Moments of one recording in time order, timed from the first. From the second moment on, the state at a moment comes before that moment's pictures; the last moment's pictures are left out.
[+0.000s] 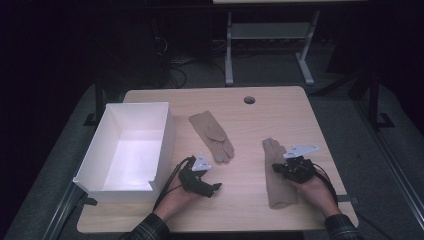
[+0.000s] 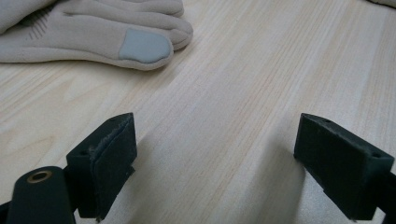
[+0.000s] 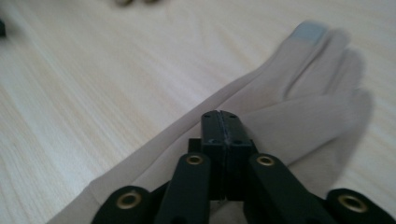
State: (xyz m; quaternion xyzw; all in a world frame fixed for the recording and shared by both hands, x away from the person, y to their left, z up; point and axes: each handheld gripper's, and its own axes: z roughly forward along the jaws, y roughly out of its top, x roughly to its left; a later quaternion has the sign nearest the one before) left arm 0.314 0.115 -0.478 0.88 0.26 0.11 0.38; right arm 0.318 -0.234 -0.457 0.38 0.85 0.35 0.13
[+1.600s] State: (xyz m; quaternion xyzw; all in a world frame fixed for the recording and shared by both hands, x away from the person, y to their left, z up) left arm 0.346 0.104 -0.440 0.88 0.29 0.11 0.36; right arm 0.347 -0.311 -0.484 0.51 0.77 0.33 0.20
